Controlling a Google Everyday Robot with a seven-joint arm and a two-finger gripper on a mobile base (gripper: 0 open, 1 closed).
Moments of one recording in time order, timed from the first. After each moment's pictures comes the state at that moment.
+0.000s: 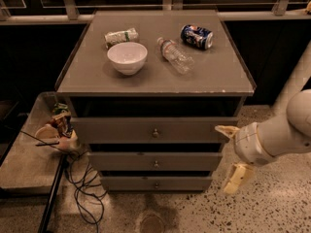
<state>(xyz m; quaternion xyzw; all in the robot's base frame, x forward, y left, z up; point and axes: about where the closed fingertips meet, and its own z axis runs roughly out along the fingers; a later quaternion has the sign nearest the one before) 0.432 -0.195 0.725 -0.63 0.73 0.12 0.26</state>
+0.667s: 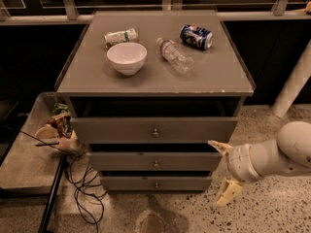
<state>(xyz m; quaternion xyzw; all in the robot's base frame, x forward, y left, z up) 0.433 -0.185 0.652 -0.63 0.70 0.15 0.30</state>
